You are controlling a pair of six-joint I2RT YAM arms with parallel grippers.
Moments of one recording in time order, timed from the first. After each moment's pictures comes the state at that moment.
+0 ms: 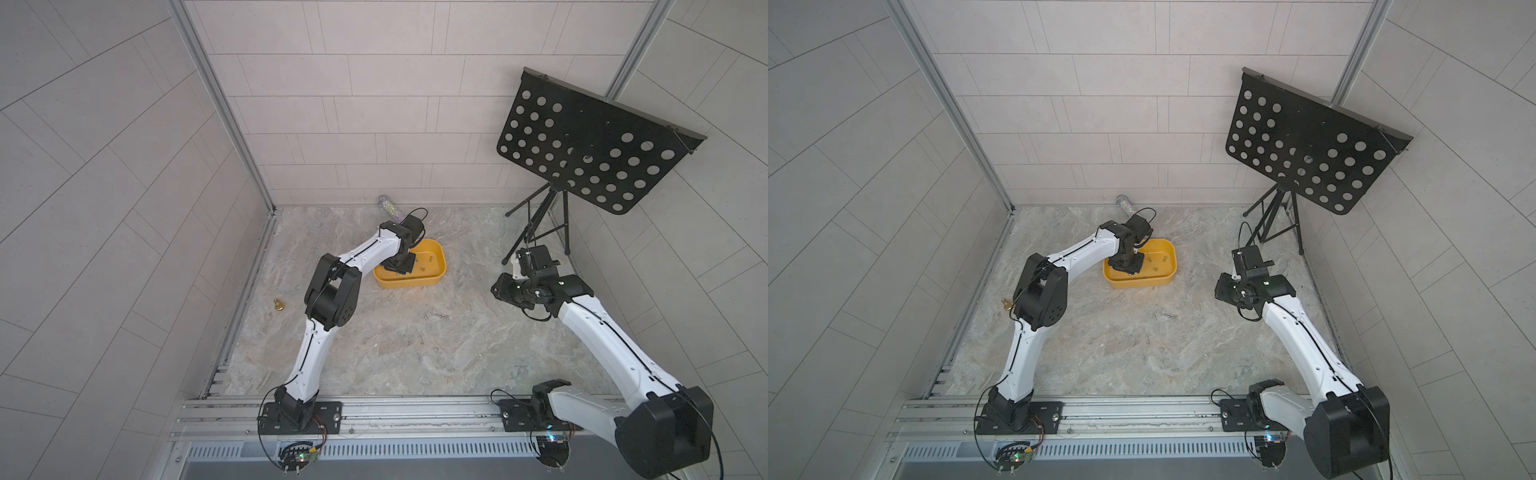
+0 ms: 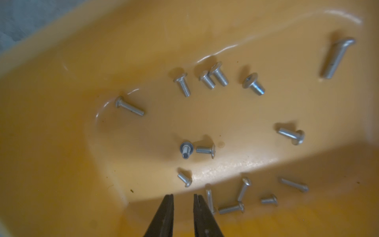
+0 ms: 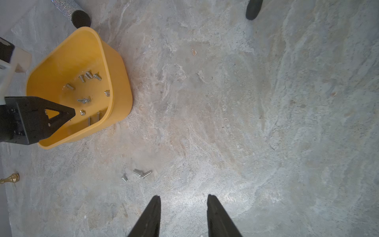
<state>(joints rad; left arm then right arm) -0.57 2.28 1.92 -1.02 -0.12 -0.30 0.17 1.12 0.93 -0.81 -0.11 0.55</state>
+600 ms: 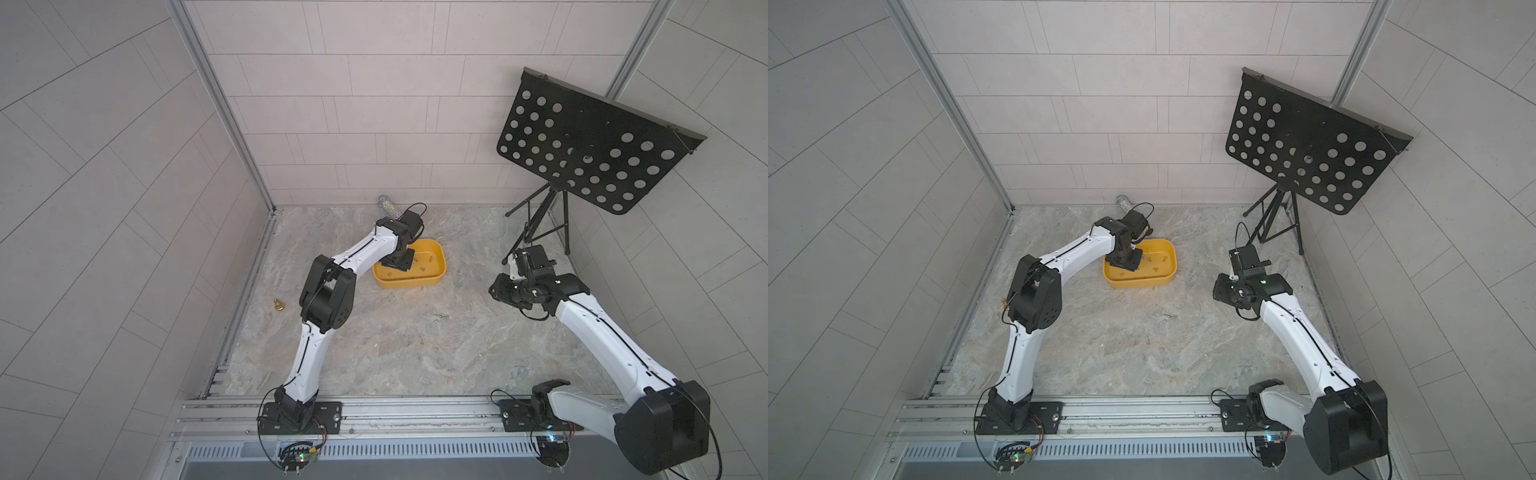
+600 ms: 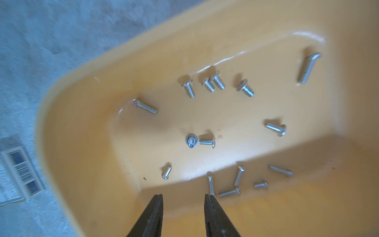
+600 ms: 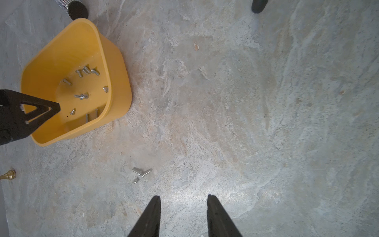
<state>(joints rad) -0.56 2.17 1.92 -1.04 -0.14 -0.29 0.19 1.14 0.93 -0.81 -0.11 0.55</state>
